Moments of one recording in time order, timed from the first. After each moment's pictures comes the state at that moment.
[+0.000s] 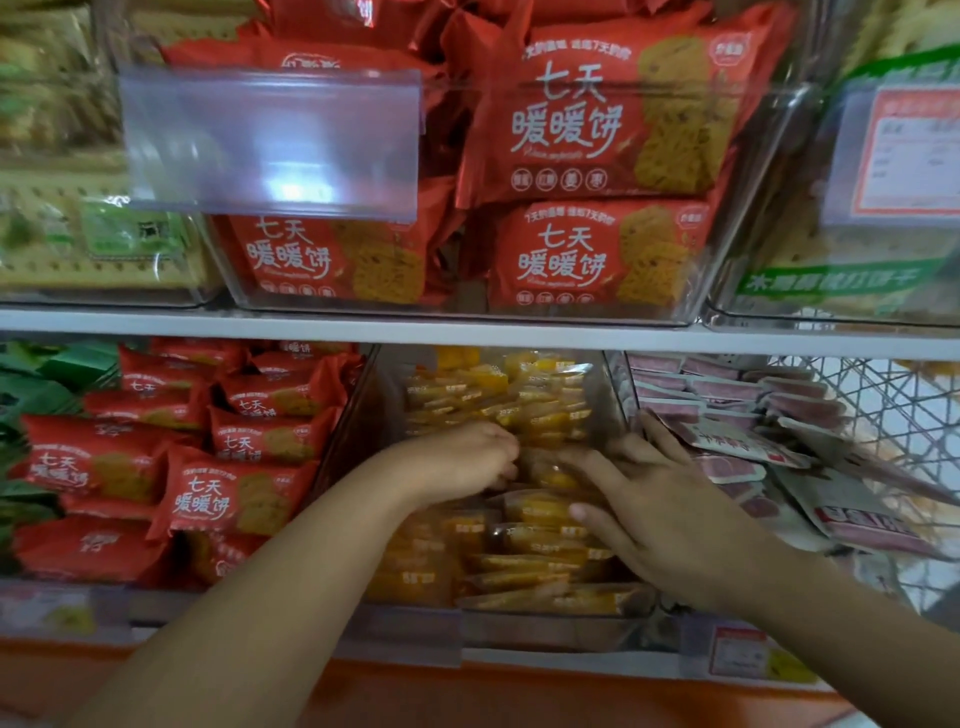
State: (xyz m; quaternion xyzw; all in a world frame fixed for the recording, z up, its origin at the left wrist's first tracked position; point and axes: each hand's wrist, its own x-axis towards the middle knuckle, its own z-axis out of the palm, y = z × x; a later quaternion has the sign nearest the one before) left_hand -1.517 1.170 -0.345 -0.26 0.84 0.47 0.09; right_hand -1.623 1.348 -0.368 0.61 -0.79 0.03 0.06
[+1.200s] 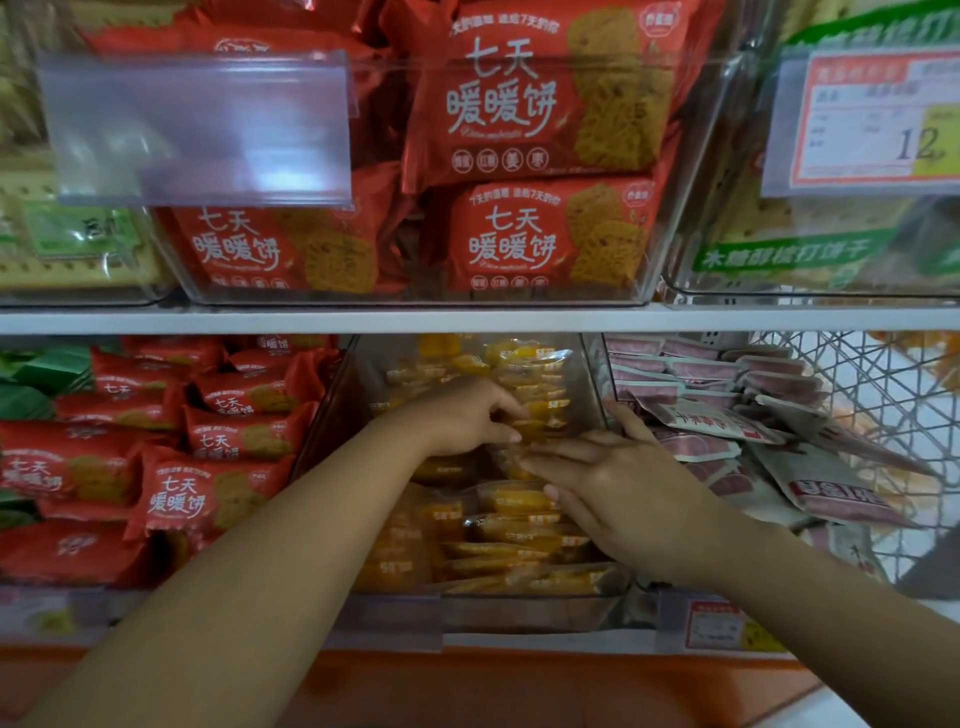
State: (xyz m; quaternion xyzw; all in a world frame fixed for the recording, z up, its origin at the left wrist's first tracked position) left_hand -1.560 1.150 -0.356 -0.15 0.95 0.26 0.06; right_hand -1.628 1.341 -0.380 0.65 -0.75 0.07 0.15
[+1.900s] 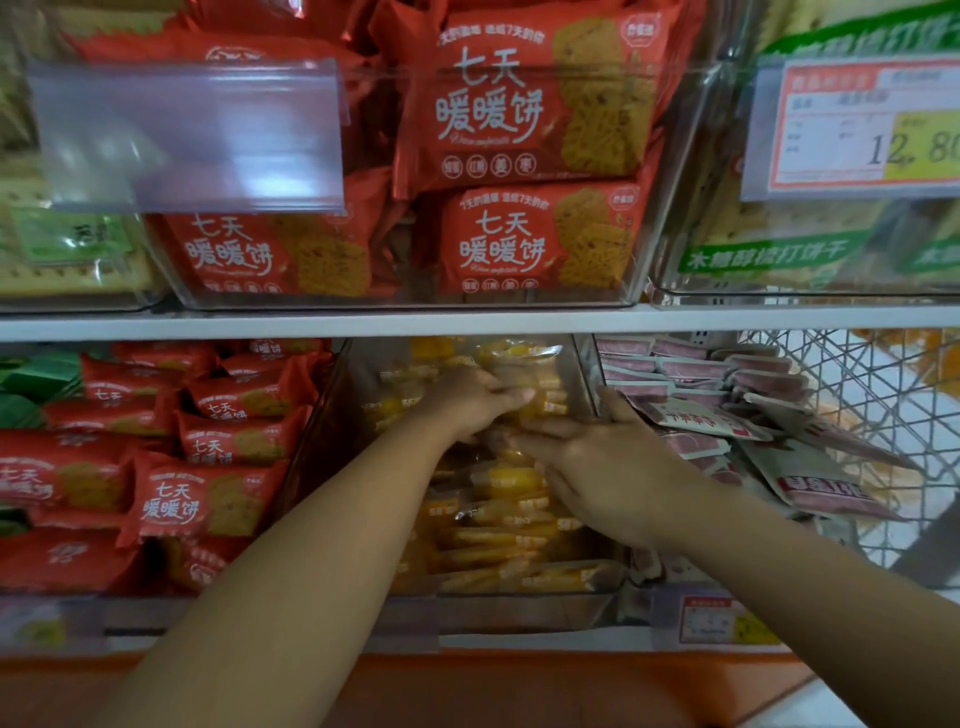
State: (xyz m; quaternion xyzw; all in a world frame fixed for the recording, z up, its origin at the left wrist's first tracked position) left_hand -1.579 1.156 -0.367 -0.29 0.83 0.47 -0.03; right_hand -1.628 1.326 -0.358 0.61 -0.79 -0.03 0.03
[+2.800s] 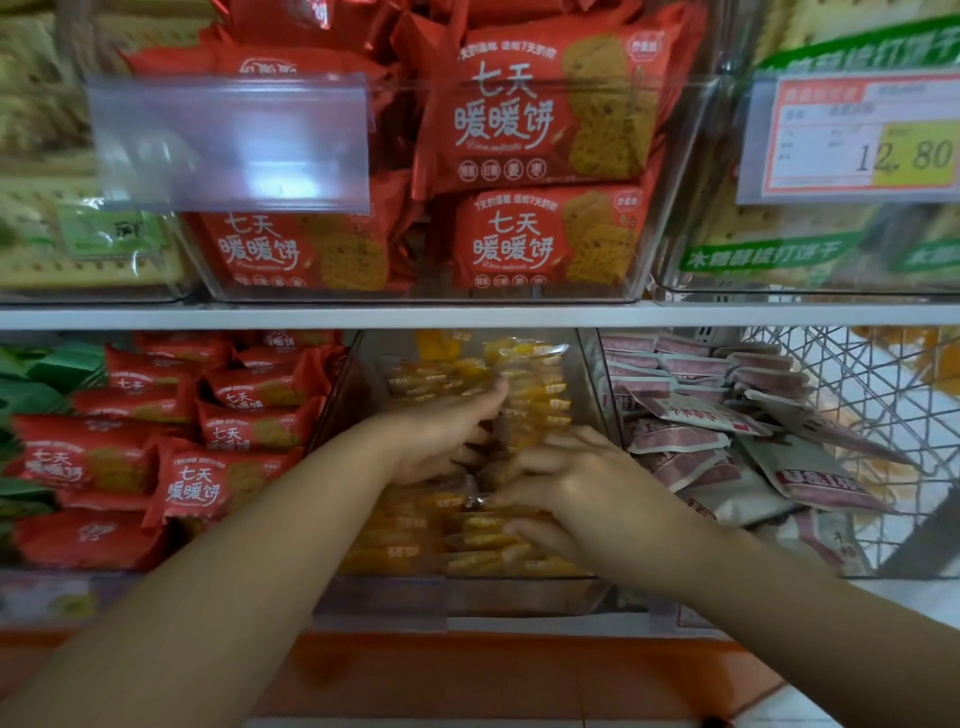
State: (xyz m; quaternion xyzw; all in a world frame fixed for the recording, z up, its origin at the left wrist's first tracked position) left_hand -1.532 1.155 -0.364 -0.27 0.72 0.63 0.14; right_hand -1.597 1.336 -0.363 0.71 -0.69 0.09 0.08
